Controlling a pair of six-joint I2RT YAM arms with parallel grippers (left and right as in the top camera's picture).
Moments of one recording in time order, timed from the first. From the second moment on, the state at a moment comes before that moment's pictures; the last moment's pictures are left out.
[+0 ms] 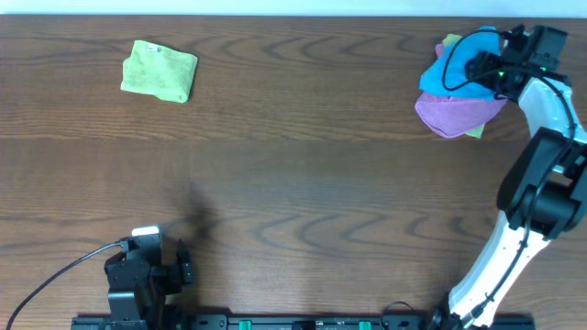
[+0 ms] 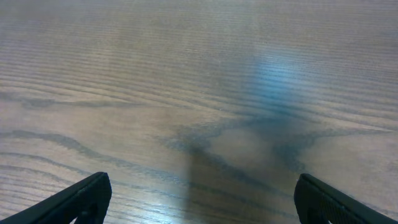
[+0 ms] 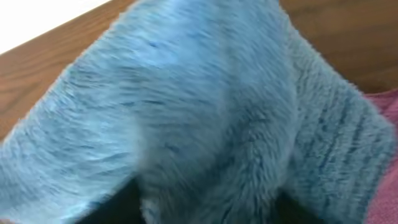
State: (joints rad) left arm 0.01 0.01 0.33 -1.04 -0.14 -0.01; right arm -0.34 2.29 1.78 -0.38 -0.32 0.11
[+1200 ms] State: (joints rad) left arm 0.01 0.01 0.33 -1.04 -0.14 -0.01; right arm -0.02 1.74 1.79 -1.12 -0.36 -0.04
